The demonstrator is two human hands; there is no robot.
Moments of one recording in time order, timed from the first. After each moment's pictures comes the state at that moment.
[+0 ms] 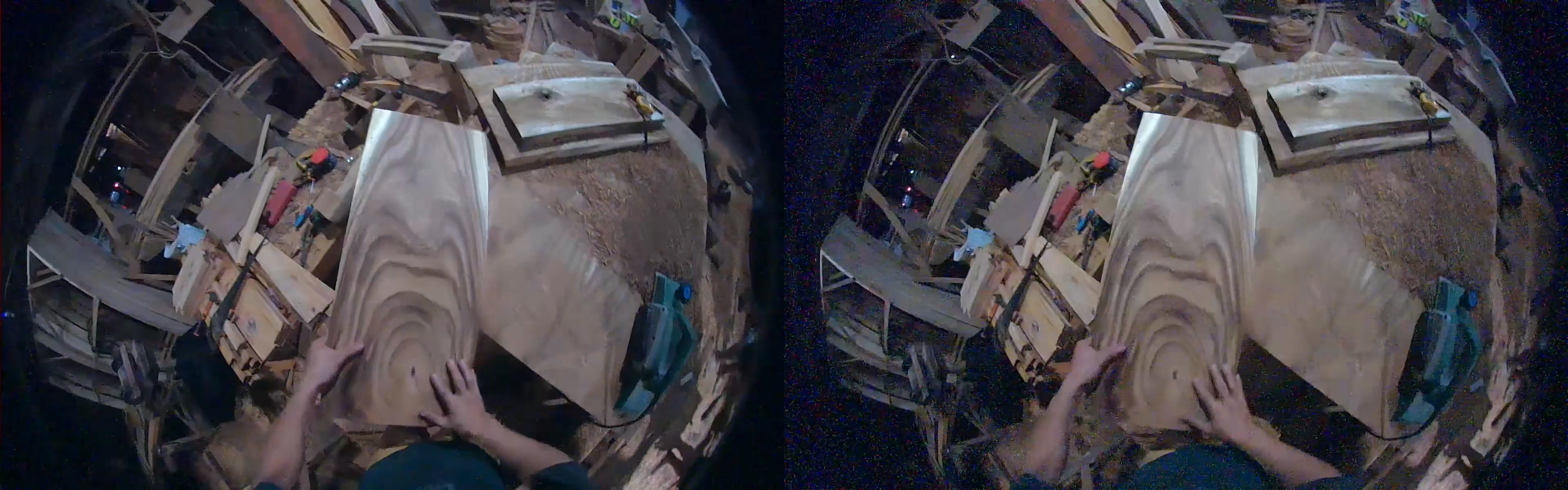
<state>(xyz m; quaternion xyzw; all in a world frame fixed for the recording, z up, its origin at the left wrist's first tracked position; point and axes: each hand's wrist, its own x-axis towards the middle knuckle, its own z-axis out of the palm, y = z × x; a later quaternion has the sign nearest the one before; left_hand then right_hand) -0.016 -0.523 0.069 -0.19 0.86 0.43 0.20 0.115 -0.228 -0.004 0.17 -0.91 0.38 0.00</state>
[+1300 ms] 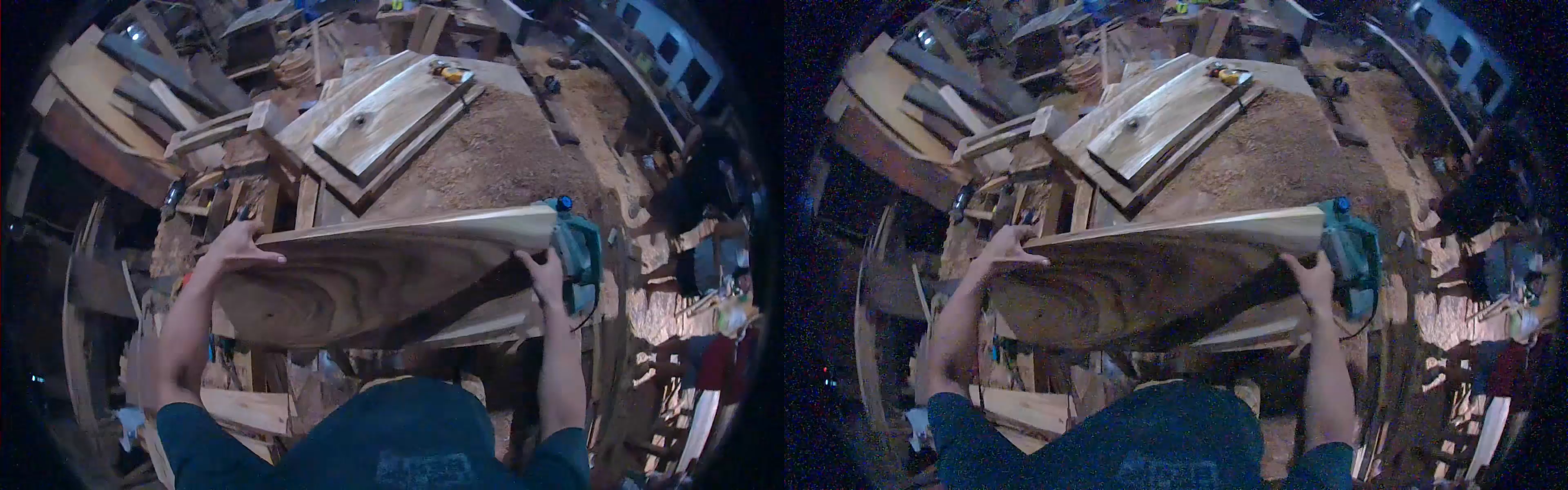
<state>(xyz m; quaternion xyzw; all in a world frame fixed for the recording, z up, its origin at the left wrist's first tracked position) -0.446 -0.348 0.177 0.48 0.86 0.07 0.17 0.045 0.009 0.076 -0.51 -0.73 0.37 0.26</state>
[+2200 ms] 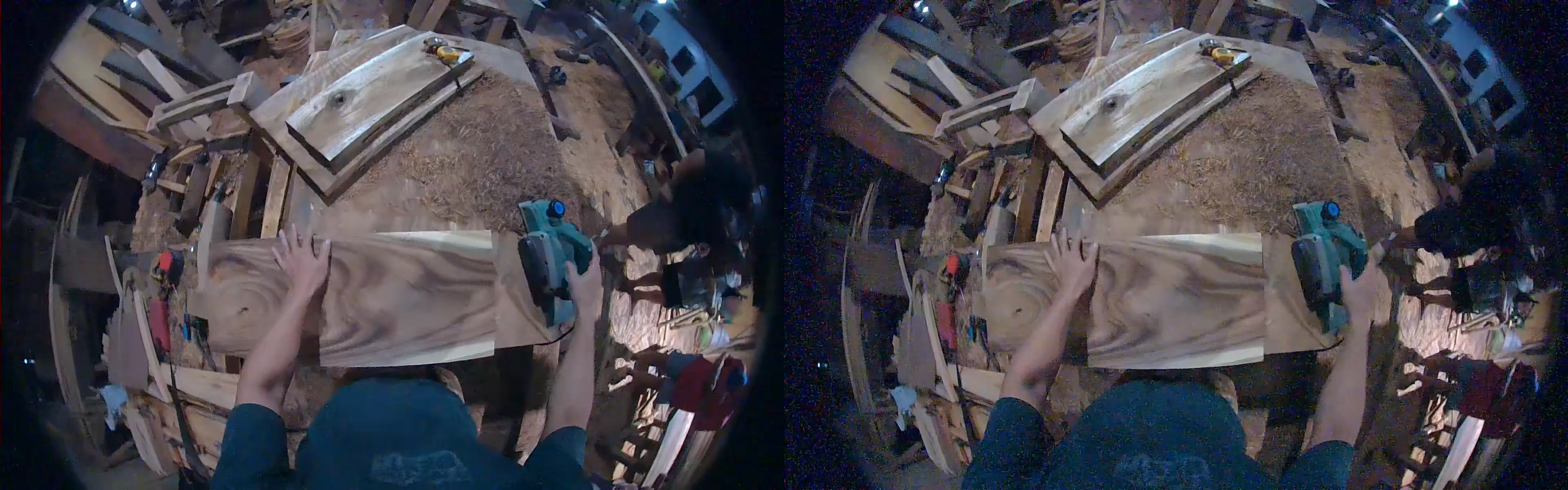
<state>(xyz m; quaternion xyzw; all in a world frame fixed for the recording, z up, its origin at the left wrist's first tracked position) -0.297 -0.240 -0.024 0.26 0.95 0.14 0.03 0.160 0.132 0.059 -0.51 -0.81 0.07 0.28</state>
